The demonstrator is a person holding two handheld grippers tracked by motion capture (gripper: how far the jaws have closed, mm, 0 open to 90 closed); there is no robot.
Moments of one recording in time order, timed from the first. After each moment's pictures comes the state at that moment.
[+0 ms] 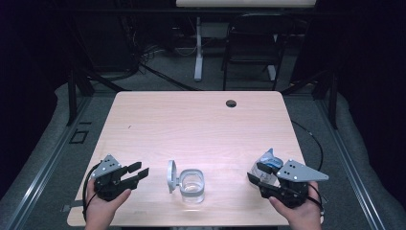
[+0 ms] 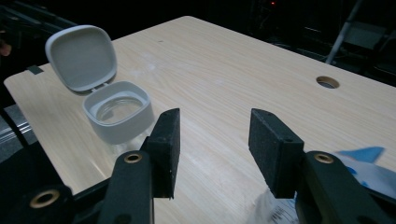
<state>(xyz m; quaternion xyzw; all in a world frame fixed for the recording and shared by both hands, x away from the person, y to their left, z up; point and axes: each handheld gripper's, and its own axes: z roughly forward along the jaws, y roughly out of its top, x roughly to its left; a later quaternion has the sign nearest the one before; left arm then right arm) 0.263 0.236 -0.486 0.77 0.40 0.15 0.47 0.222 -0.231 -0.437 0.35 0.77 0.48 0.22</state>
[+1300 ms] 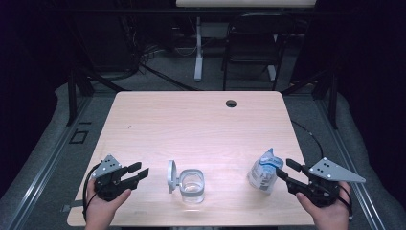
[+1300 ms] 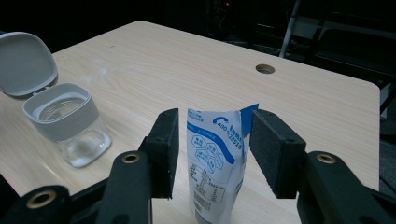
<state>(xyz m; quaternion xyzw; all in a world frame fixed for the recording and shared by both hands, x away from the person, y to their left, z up) 0.264 0.237 -0.487 0.77 0.40 0.15 0.47 0.216 -0.290 -0.431 0.41 0.74 0.47 0.26</state>
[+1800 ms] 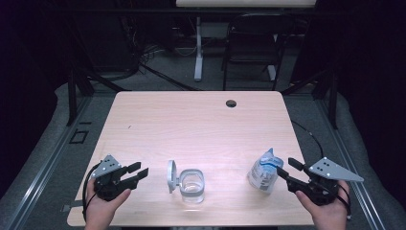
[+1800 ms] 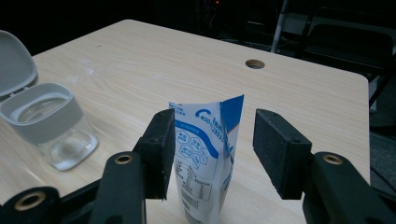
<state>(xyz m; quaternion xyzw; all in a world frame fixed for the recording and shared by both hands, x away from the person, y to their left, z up) 0.264 0.238 -0.488 0.77 0.41 0.16 0.47 0.222 -0.294 -0.442 0.43 0.73 0.47 0.27</state>
